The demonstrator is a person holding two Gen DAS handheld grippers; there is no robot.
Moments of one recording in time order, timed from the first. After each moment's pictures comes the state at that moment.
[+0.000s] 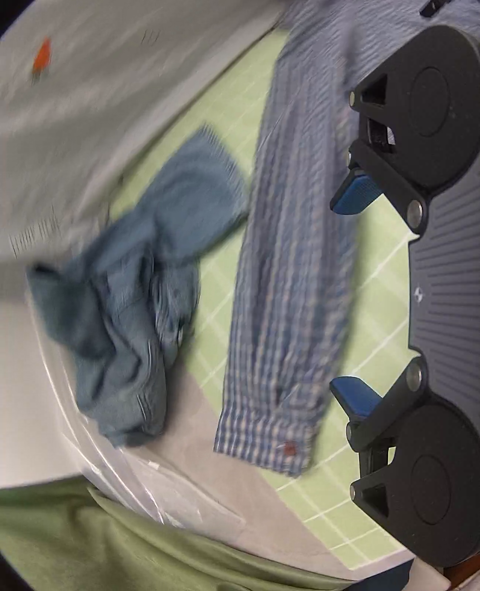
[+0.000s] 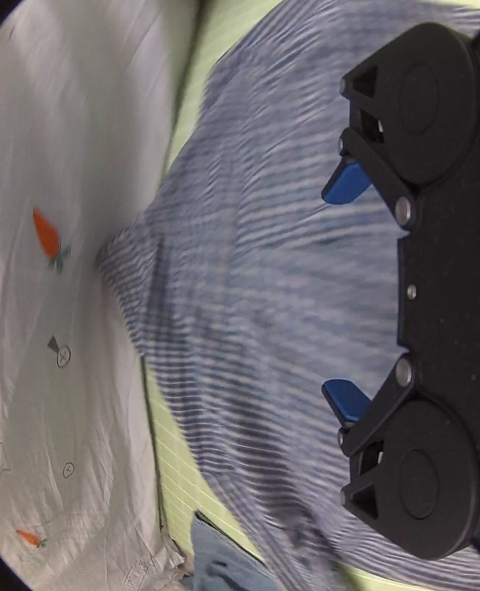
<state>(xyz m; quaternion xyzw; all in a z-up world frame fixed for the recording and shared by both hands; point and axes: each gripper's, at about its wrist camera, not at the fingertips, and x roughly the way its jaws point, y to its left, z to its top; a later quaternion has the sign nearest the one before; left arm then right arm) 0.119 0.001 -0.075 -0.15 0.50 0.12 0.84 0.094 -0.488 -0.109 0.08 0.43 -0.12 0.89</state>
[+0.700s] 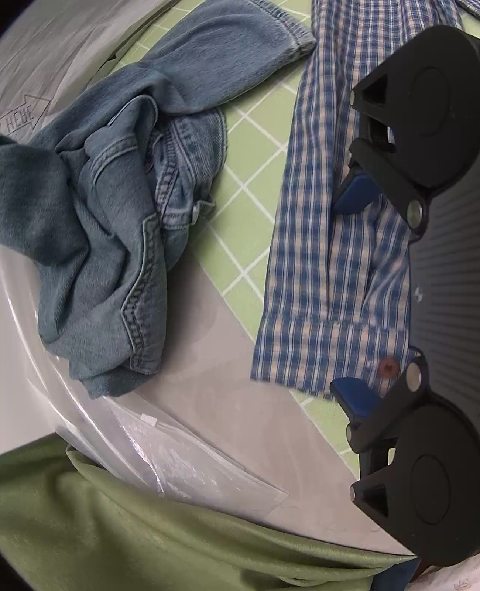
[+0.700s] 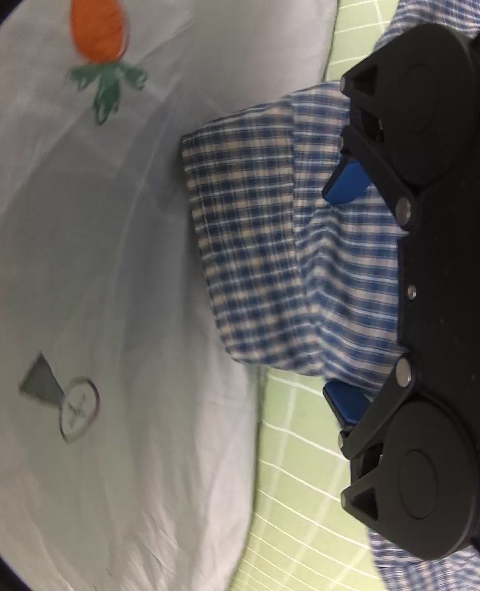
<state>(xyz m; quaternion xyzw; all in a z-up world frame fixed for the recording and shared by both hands) 0.177 0.066 -0.131 -0.09 0.53 0.22 0.81 0.309 -0.520 -0.146 0.06 0.42 -0.11 0.90</state>
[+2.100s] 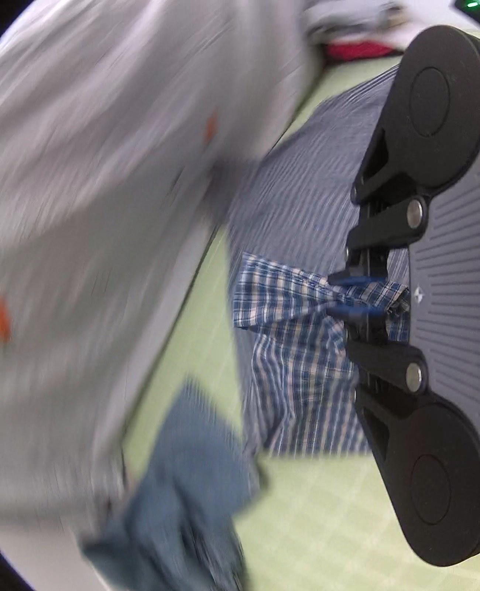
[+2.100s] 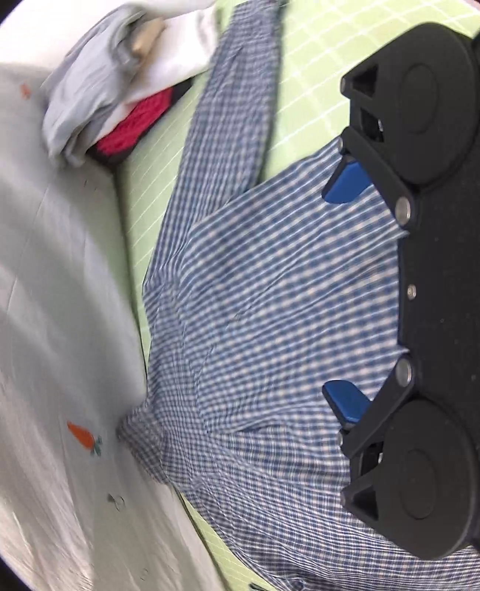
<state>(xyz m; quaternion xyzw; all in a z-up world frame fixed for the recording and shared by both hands) 0.091 -0.163 -0.014 -0.10 0.45 -0.21 0.86 -0.107 -0.511 -0.080 0.17 0.39 -0.32 0.85</state>
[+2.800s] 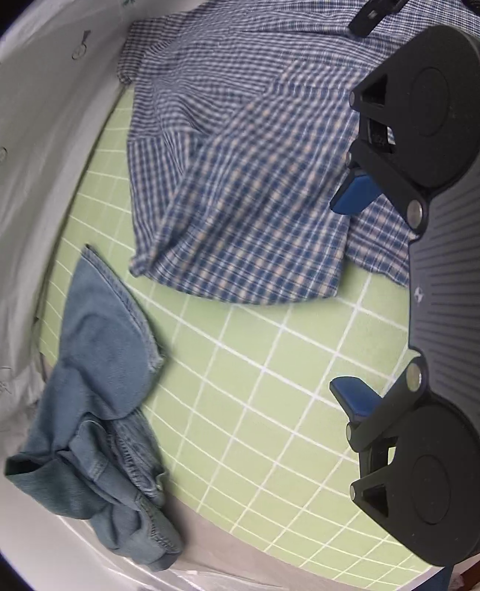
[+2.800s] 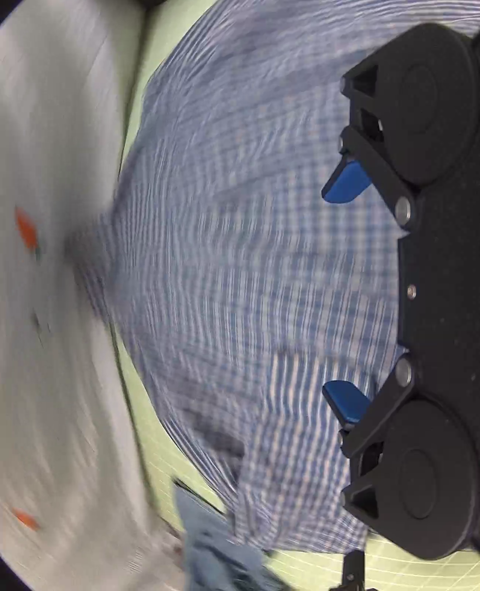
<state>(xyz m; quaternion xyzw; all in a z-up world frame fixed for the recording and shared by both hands) 0.108 -0.113 -0.085 0.00 0.58 -0.02 0.82 0.028 -0.404 -0.097 0.12 0.45 -0.12 0.88</state>
